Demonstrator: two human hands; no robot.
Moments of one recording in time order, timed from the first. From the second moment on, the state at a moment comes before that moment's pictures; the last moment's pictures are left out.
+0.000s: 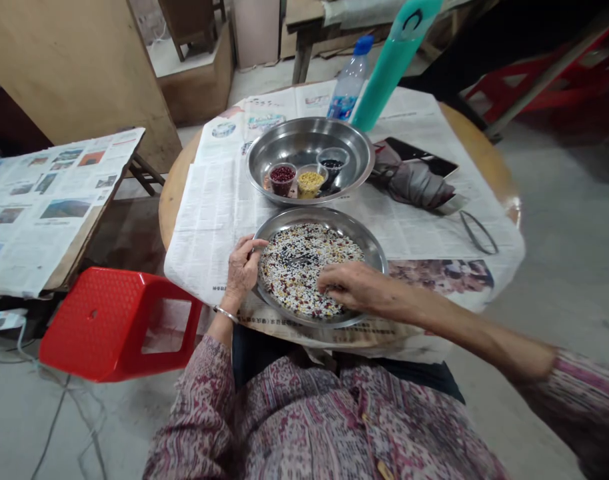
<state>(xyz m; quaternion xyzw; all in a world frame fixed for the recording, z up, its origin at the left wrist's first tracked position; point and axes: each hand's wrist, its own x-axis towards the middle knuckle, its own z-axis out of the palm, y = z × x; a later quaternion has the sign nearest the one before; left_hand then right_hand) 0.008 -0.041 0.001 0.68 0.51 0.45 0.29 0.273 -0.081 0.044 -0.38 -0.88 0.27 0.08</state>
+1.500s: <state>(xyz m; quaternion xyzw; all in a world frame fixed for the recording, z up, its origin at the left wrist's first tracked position) 0.008 -0.040 0.000 0.68 0.50 0.45 0.29 0.262 -0.051 0.020 -0.50 -0.85 0.05 0.15</state>
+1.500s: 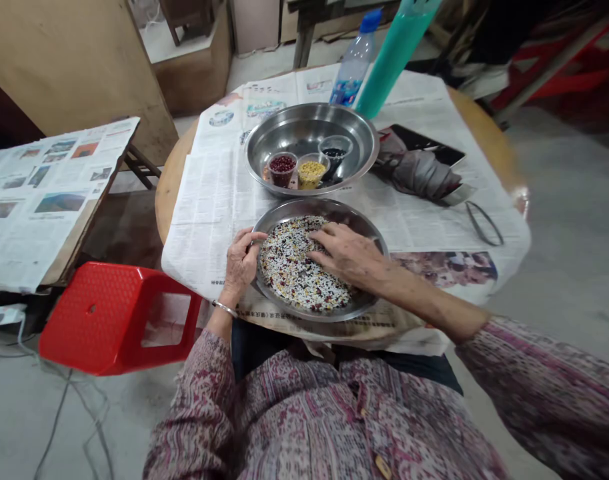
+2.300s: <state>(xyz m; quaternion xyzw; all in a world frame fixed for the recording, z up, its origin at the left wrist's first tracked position) 0.008 -0.040 0.001 0.67 0.52 0.44 0.29 0.292 -0.090 0.048 -0.37 -0.90 0.23 0.06</state>
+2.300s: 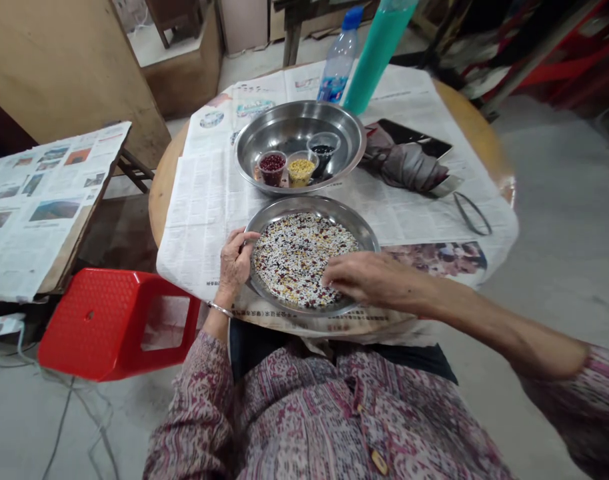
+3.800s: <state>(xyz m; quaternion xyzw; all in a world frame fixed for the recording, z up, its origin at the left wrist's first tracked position) 0.006 -0.040 0.001 0.67 0.52 0.44 0.29 0.290 -0.060 0.014 -0.45 -0.87 0.11 0.18</state>
